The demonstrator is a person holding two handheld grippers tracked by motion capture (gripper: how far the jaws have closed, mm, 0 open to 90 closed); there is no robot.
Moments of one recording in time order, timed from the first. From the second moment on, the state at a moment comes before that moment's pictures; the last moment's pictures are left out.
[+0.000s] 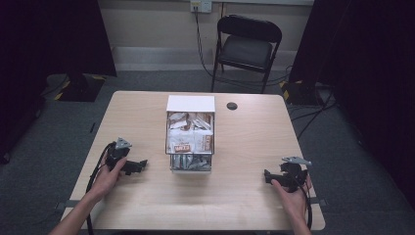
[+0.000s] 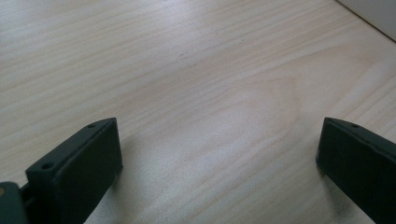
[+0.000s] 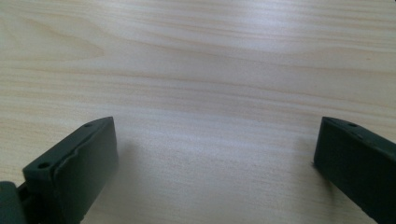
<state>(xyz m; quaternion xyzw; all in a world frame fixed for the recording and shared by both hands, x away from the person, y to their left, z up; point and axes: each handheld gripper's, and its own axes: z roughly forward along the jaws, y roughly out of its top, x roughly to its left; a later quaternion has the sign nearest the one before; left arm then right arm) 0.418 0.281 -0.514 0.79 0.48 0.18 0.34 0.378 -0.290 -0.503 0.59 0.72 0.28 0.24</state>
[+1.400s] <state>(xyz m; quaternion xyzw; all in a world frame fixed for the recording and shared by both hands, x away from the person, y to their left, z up) 0.418 0.281 -0.514 0.79 0.48 0.18 0.34 0.366 -0.262 -0.467 0.55 0.73 0.36 0.20</state>
